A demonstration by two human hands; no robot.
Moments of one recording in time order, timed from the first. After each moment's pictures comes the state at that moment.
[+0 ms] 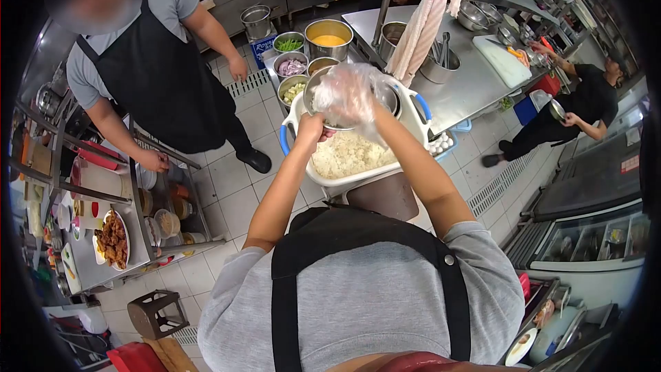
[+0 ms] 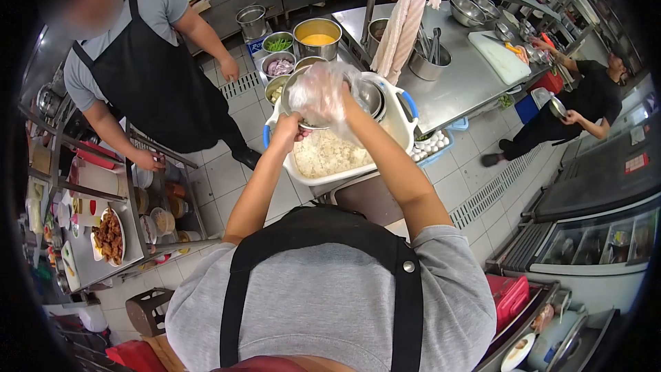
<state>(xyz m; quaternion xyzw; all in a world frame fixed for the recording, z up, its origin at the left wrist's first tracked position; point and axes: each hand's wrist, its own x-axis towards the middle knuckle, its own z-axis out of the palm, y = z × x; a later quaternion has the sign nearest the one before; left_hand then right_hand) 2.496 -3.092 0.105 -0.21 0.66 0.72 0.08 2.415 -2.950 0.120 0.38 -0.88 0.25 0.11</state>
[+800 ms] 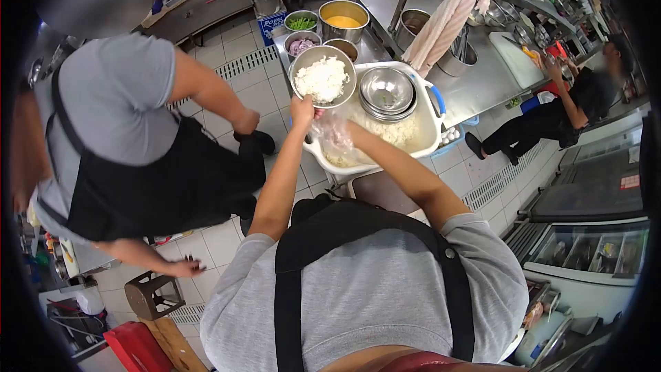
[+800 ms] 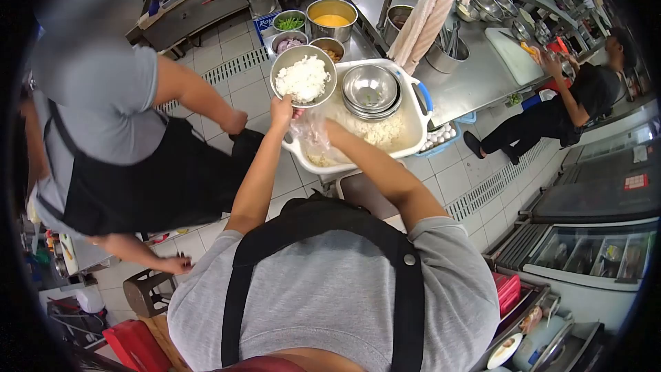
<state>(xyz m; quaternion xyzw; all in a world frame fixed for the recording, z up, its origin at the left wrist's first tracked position) 2.458 -3.146 0.017 -0.22 0.65 0.72 -0.10 2.442 -3.014 -0.021 0.09 -0.64 0.60 -0.47</state>
